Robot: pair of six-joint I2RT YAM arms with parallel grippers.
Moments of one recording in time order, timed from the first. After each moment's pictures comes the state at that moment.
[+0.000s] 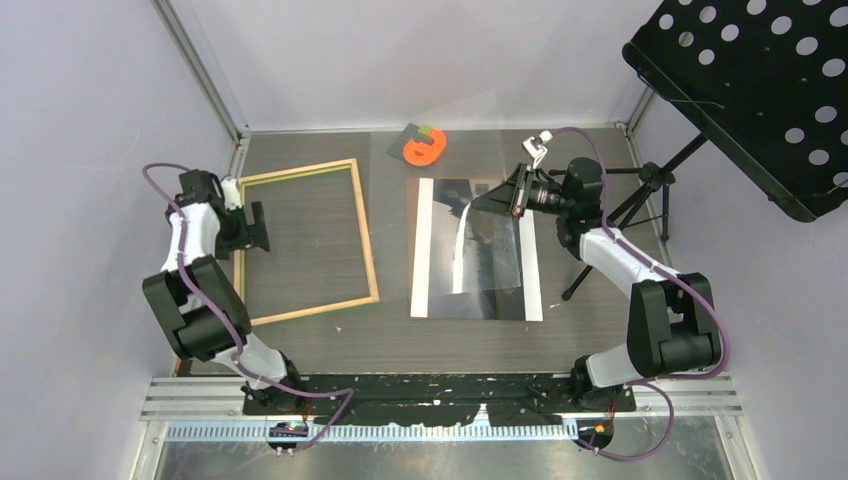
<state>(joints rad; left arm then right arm) 0.40 1.57 1.20 -0.77 0.12 0.14 0.14 1.44 0.85 0.54 -1.08 0.99</state>
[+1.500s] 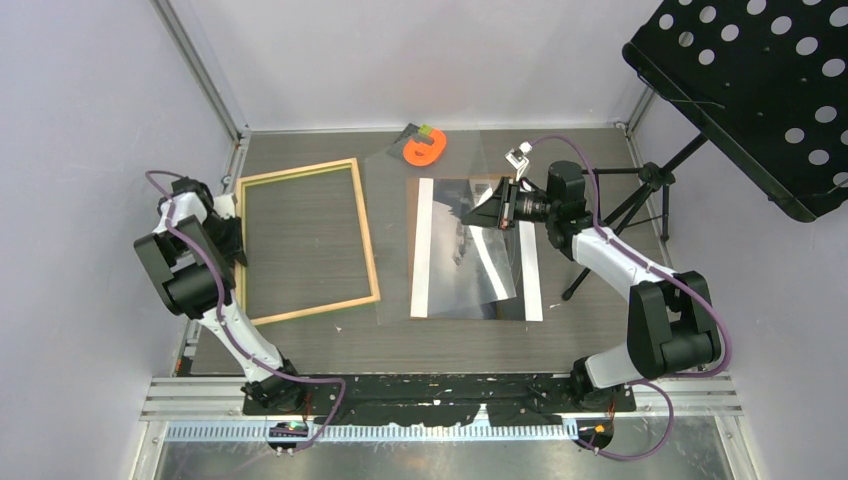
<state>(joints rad) 0.52 1.94 1.39 -0.85 0.14 0.32 0.24 1.45 0.86 0.31 -1.03 0.76</state>
